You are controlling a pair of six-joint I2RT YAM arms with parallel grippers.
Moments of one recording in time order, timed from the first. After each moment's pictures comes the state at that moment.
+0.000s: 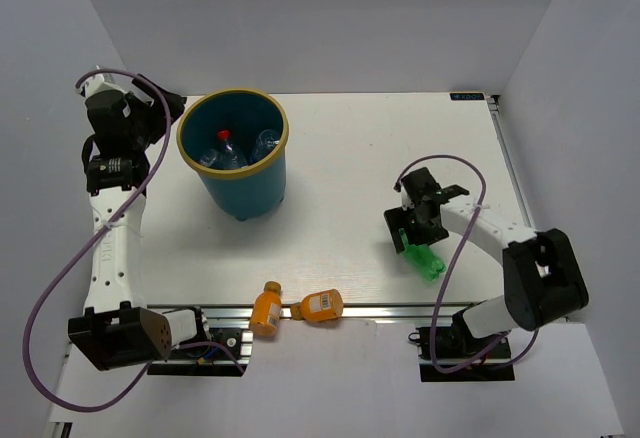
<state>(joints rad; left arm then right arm) 0.17 1.23 1.37 -0.41 0.06 -0.63 0.43 1.41 0.84 -0.69 0.01 0.07</state>
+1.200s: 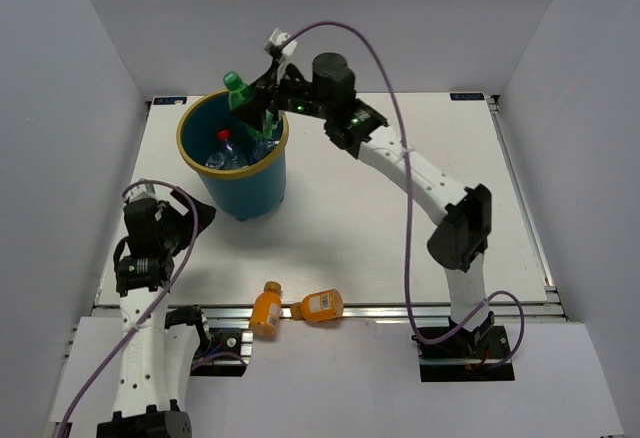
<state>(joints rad) 0.17 0.65 0.68 -0.62 0.14 -0.64 0.79 1.99 2.09 0.00 -0.55 0.13</state>
